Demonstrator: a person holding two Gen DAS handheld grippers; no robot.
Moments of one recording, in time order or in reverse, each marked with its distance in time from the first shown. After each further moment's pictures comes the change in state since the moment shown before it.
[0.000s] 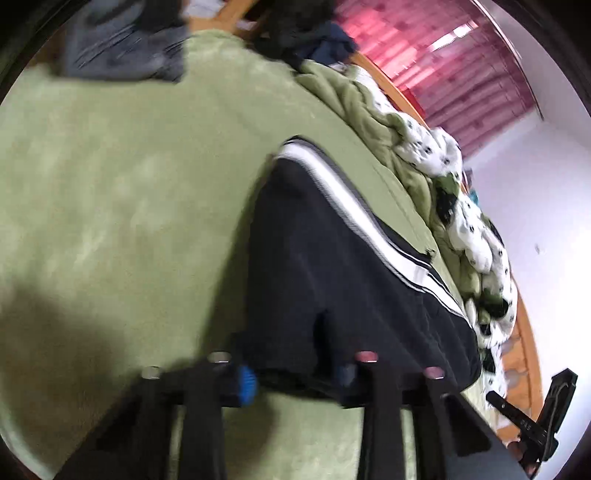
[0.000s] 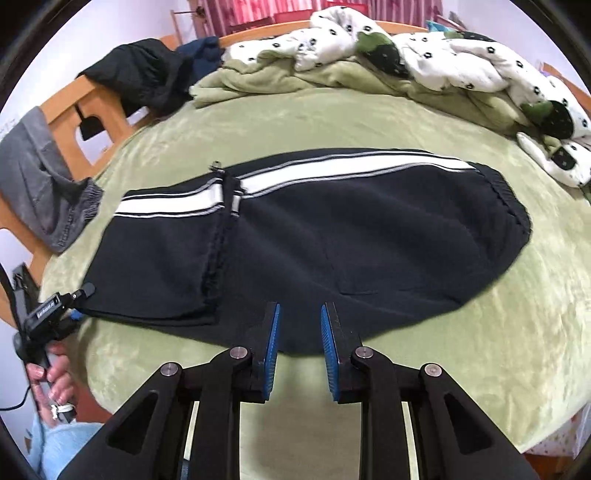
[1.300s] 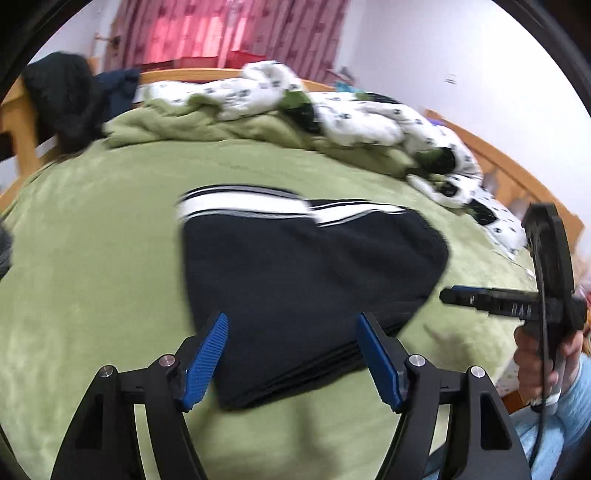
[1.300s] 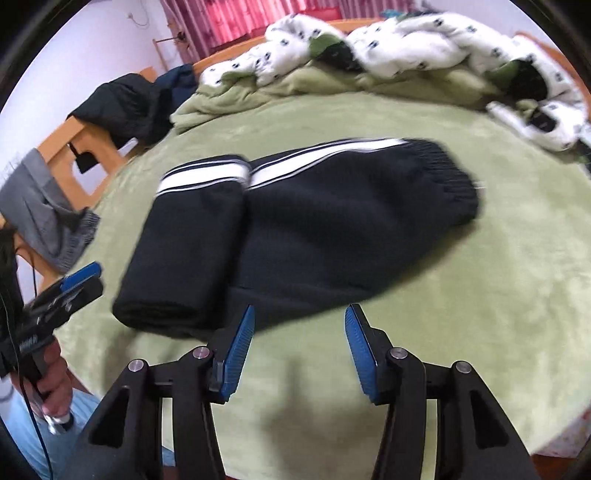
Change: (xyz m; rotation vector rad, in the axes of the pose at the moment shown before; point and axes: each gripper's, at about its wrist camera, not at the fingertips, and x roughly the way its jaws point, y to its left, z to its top) left arm 0.011 -0.216 -0.071 0.652 0.034 -0.017; right arm 0.002 -0.109 -0.007 0.102 -0.025 0.123
